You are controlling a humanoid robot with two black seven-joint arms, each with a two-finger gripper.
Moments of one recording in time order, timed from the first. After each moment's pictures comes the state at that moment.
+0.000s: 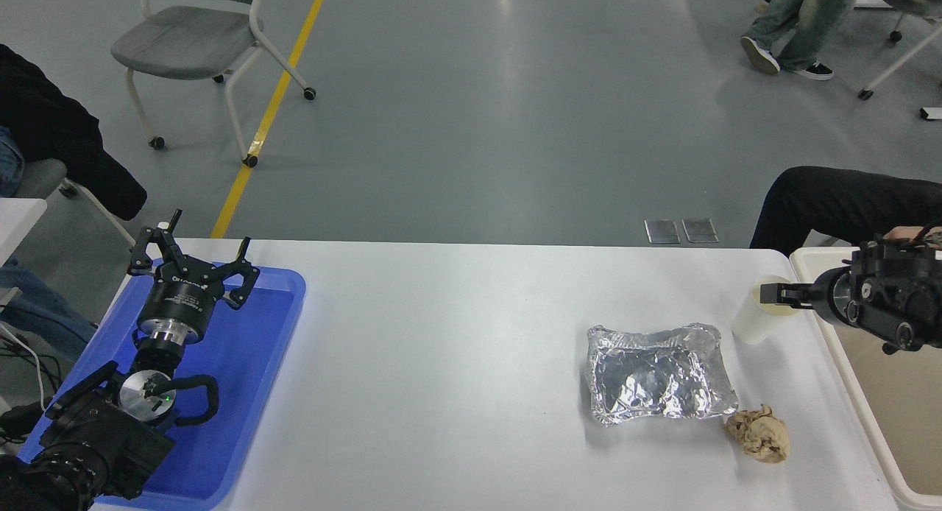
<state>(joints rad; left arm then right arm) -0.63 0.20 -0.89 -0.20 -0.21 -0.79 -0.32 1.08 -0.48 -0.71 0.55 -0.71 0.18 -0.03</state>
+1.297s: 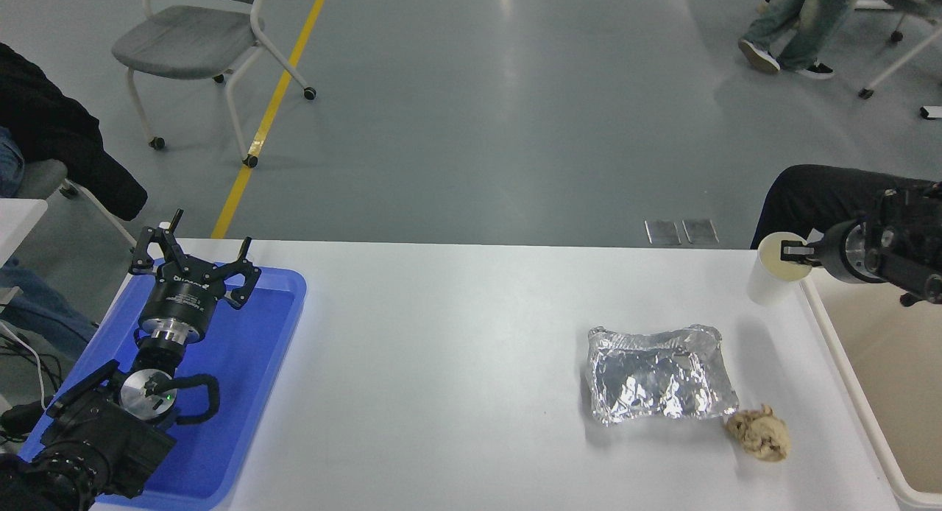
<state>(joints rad) -0.63 0.19 -0.89 -0.20 -0.21 -0.79 -0.32 1.52 -0.63 -0.82 0.77 -0.76 0.40 -0.02</state>
